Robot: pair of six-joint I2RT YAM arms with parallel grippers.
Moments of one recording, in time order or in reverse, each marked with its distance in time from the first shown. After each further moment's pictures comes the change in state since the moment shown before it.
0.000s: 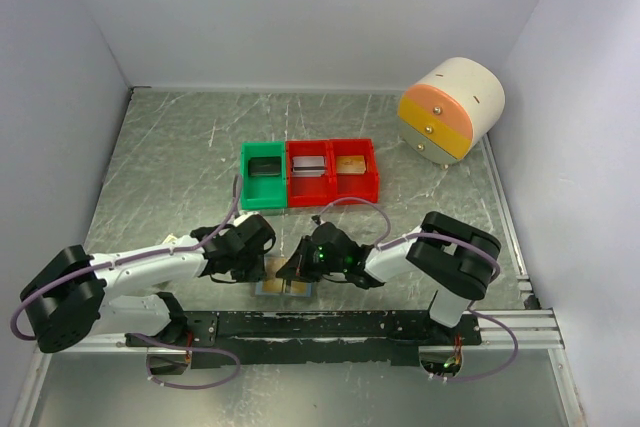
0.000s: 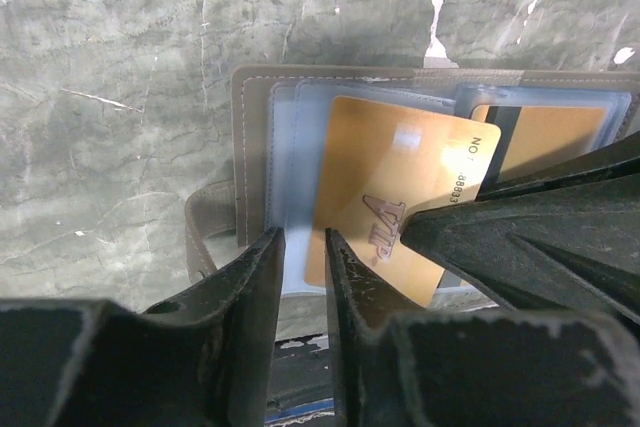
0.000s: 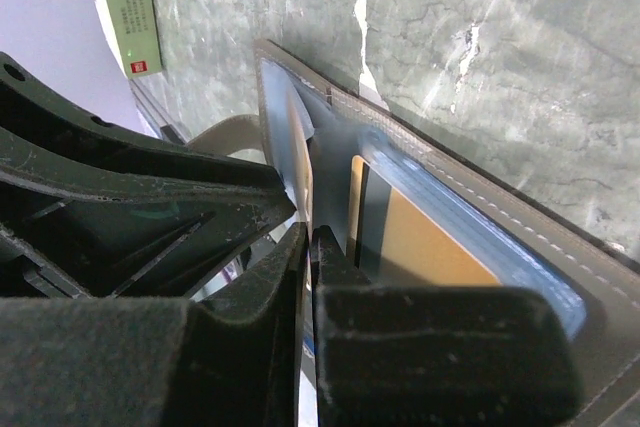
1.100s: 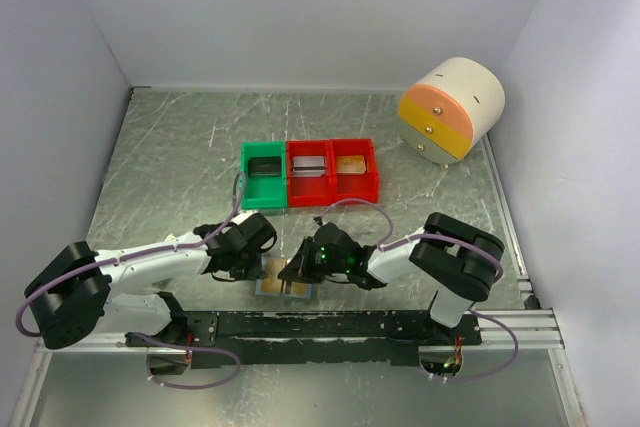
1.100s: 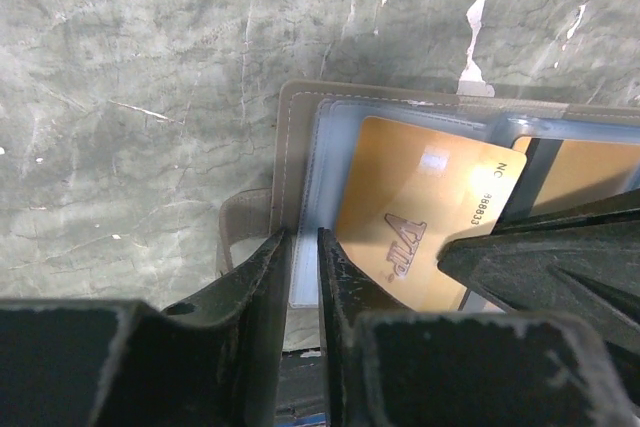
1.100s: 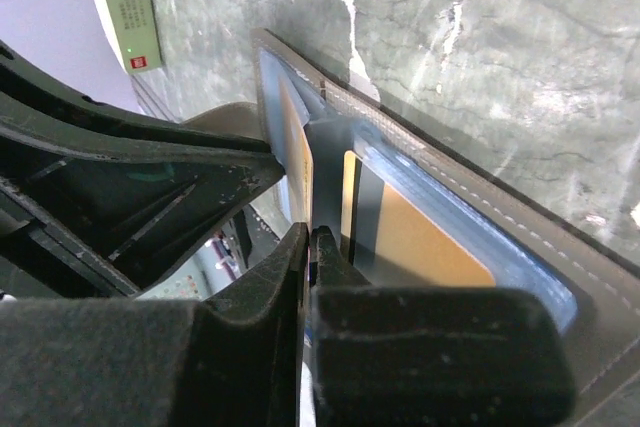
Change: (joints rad) left arm 0.002 0.033 0.020 -0.034 -0.043 0.001; right arm 0.000 -0.022 -0.021 -0.005 -0.011 0.011
